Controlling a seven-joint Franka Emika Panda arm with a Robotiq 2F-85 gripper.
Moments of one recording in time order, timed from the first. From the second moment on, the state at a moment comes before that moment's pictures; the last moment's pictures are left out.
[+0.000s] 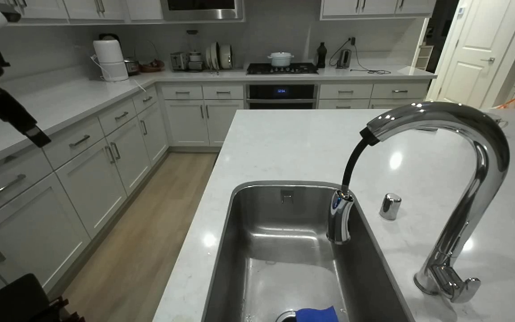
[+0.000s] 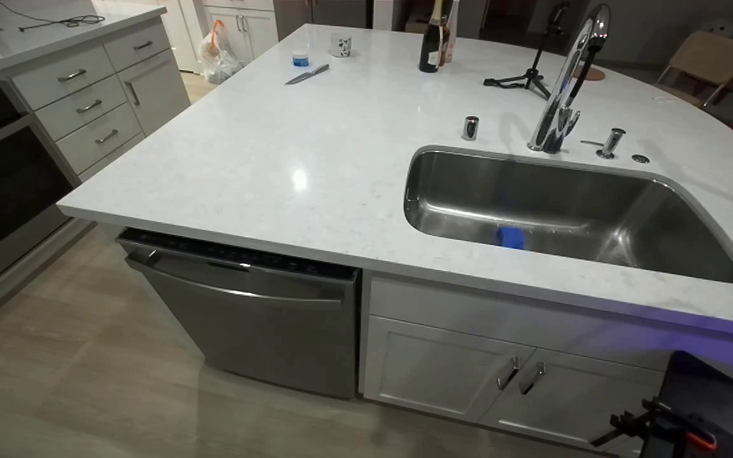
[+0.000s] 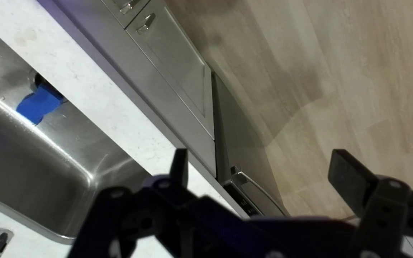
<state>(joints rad) 0.07 -0.97 0.12 -2.59 0.06 1.92 0.13</state>
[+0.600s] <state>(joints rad) -0.13 -0.75 0.12 -2.62 -0.10 2.22 0.27</state>
